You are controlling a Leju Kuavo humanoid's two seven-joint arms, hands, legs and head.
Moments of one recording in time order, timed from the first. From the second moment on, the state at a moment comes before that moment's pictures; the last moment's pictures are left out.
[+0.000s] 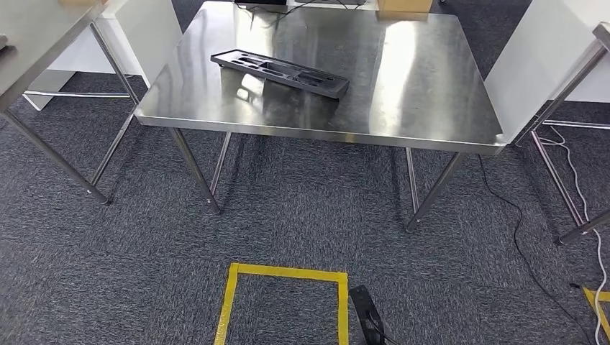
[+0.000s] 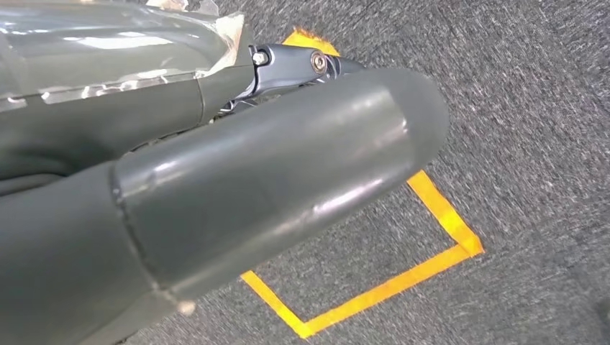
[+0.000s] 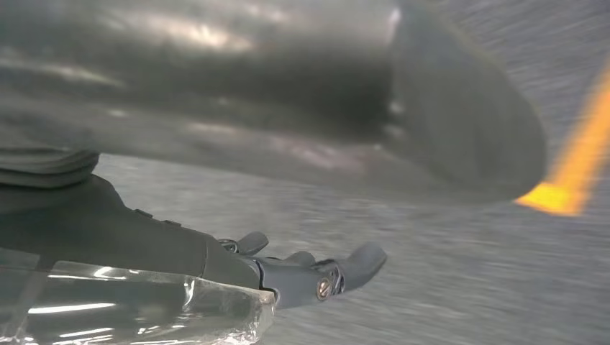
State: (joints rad) left arm -0.08 -0.17 1.09 -0.22 0.09 -0.10 -0.43; right arm -0.20 0.18 0.34 -0.35 0.53 -0.39 0.14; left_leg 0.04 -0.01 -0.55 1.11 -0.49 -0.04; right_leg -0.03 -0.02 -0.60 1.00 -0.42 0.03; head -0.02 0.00
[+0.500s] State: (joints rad) left arm -0.08 -0.17 1.09 -0.22 0.09 -0.10 -0.42; right arm -0.19 0.13 0.34 -0.23 0.54 -0.40 0.17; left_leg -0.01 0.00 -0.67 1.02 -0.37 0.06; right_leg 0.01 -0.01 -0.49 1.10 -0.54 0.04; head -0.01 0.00
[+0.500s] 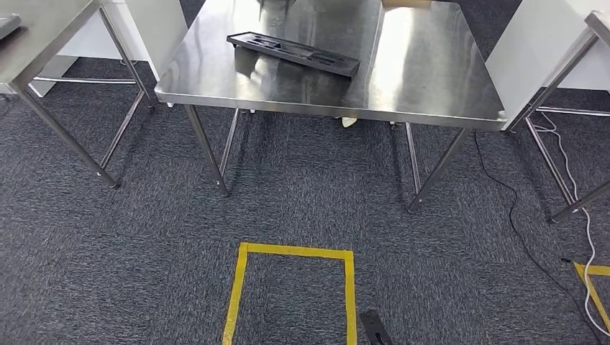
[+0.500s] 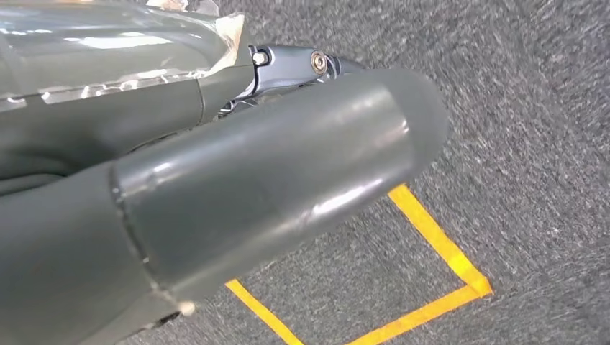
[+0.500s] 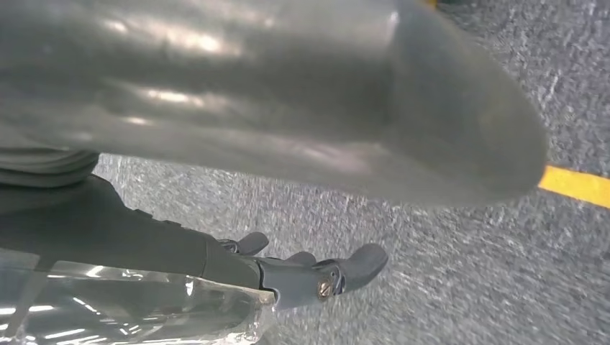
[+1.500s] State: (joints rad) left arm -0.07 -0.17 0.89 -0.21 -0.14 -0.11 -0.34; right arm -0.06 0.08 0.15 -0.19 0.36 -0.56 0.19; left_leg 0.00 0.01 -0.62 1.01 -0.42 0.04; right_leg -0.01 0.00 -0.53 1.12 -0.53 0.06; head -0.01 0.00
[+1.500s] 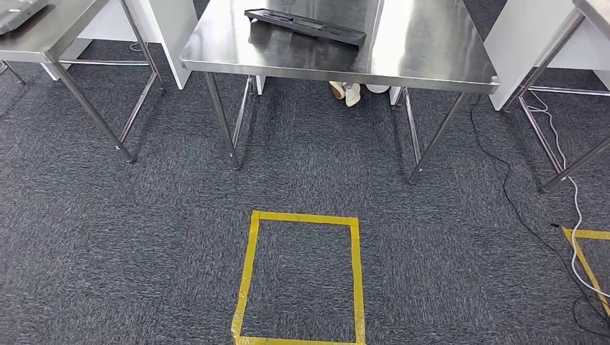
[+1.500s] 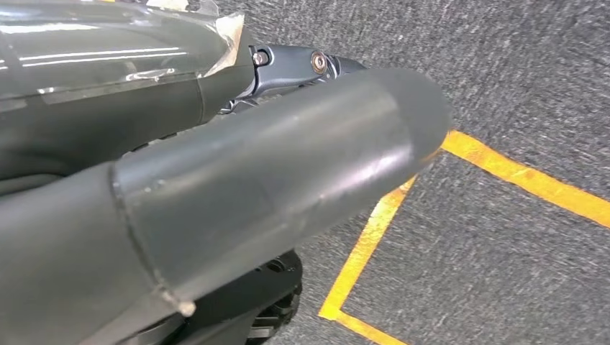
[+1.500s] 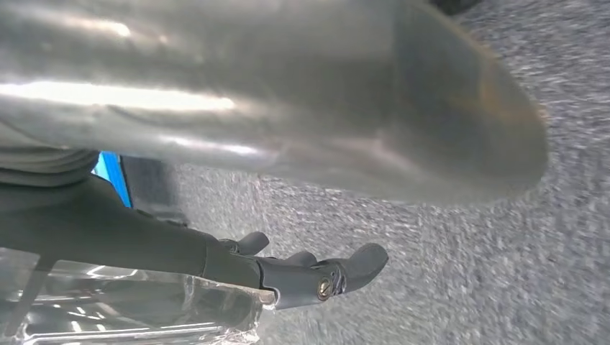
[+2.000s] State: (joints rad) left arm -0.06 -0.16 0.87 -0.20 -0.14 -0.11 -0.34; right arm -0.06 0.07 0.13 -0.18 0.36 -0.57 0.18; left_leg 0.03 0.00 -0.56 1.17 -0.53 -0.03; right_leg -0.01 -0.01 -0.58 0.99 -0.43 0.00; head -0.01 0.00
